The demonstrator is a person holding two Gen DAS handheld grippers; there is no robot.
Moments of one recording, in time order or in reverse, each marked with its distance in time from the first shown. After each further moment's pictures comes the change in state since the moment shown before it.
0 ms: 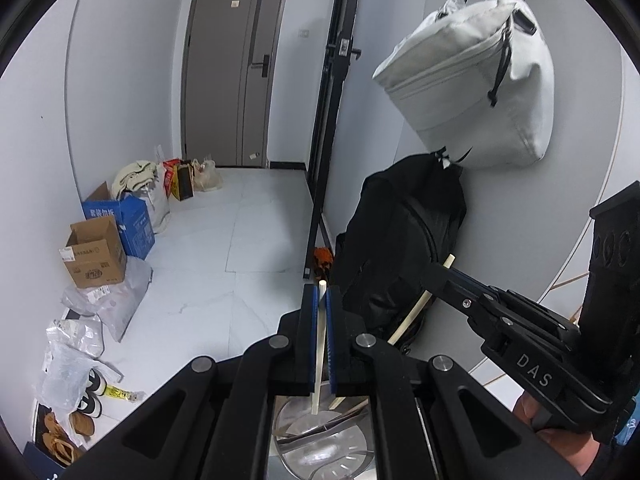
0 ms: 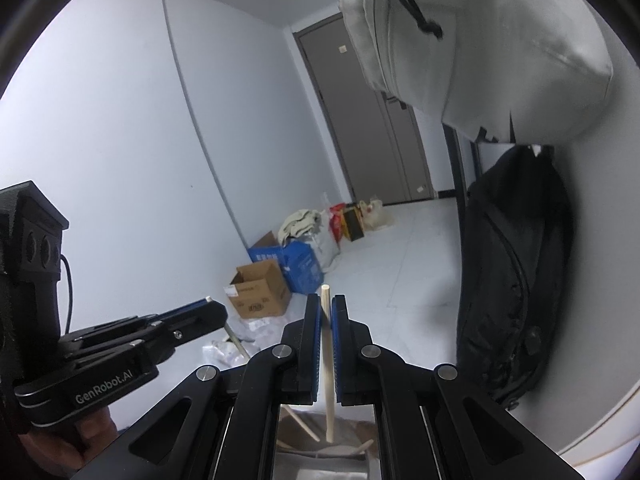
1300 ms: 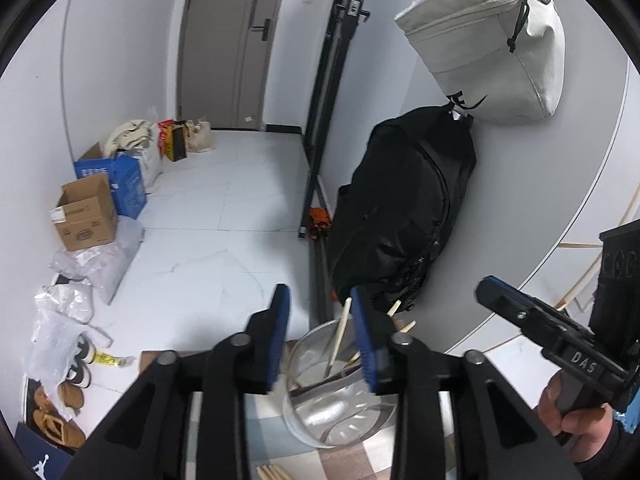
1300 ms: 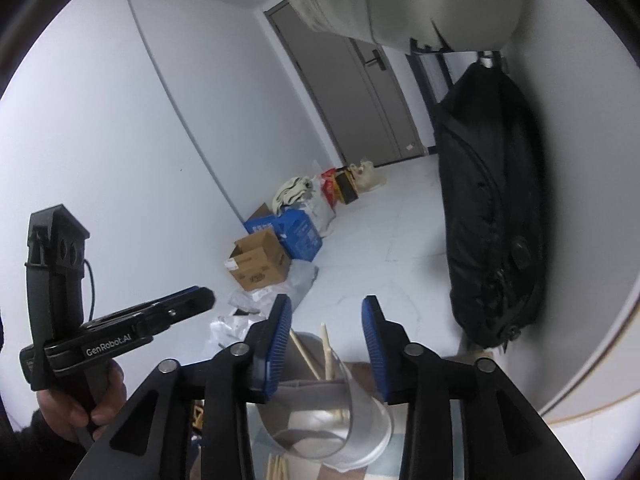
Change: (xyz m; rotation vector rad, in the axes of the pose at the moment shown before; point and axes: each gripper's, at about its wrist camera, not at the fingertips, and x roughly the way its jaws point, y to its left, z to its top) left arm 0.007 0.016 -0.031 -0.033 0.113 -0.033; right arm -0.018 -0.037 -0.058 0.121 0.104 0.001
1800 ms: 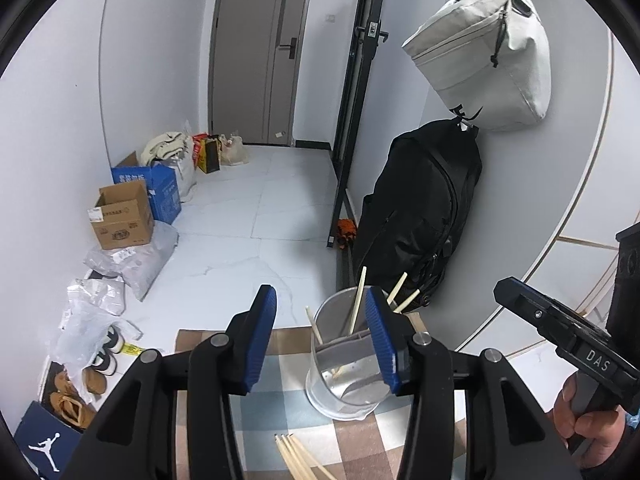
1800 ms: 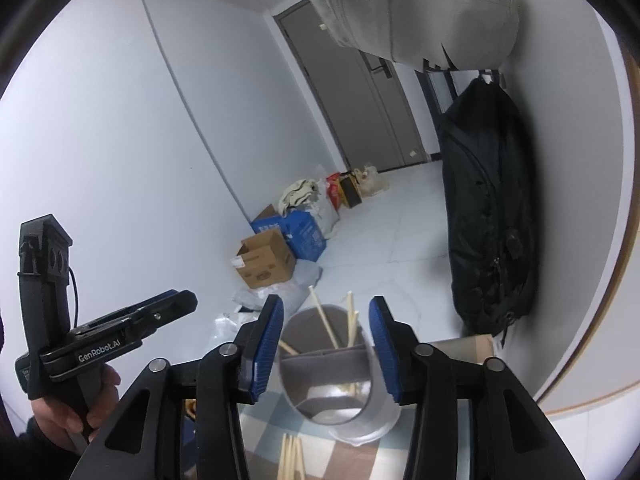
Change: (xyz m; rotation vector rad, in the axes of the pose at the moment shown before) left arm -0.040 -0.008 -0.024 -0.012 -0.068 0.111; right arm -0.039 0.027 -0.021 -0.030 -0.023 0.007
